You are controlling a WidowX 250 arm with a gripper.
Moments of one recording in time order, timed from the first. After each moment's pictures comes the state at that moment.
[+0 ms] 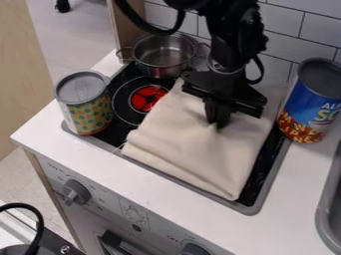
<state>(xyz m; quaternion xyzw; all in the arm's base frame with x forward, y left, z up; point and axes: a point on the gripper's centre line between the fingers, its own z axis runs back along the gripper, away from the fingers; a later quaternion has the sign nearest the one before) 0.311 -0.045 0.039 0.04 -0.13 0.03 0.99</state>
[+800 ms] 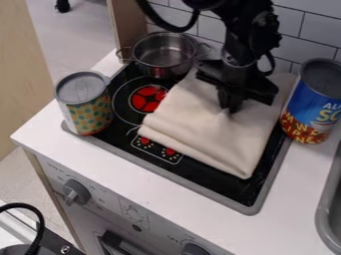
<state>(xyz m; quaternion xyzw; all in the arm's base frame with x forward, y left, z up) 0.338 -0.029 0.042 0.06 -0.18 0.05 0.98</state>
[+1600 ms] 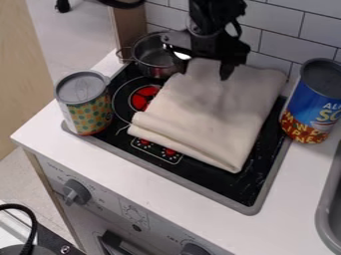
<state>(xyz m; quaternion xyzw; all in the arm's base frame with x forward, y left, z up) 0.343 -0.005 0.089 0.06 -0.27 0.14 0.95</state>
